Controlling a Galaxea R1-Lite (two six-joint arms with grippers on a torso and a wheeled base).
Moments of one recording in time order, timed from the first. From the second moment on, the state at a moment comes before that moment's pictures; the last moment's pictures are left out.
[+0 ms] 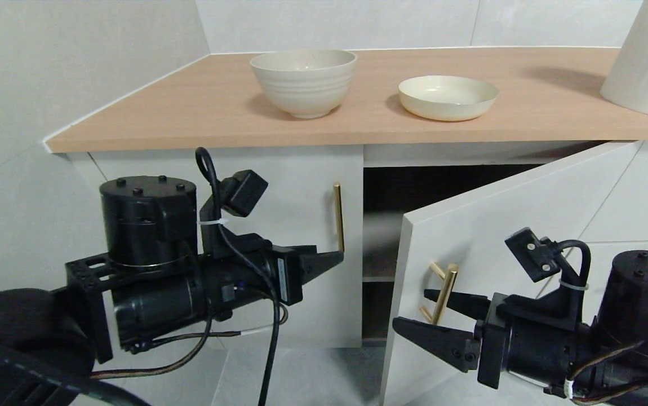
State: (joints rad) left arm -0.62 1.63 -0.74 -0.65 -0.23 -0.33; right arm 0.77 1.61 -0.39 -1.09 0.28 0.42
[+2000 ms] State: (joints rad) left arm -0.80 2.01 -0.76 -1.26 -0.31 -0.29; right arm 0.66 1.53 -0.39 -0.93 0.25 0.31
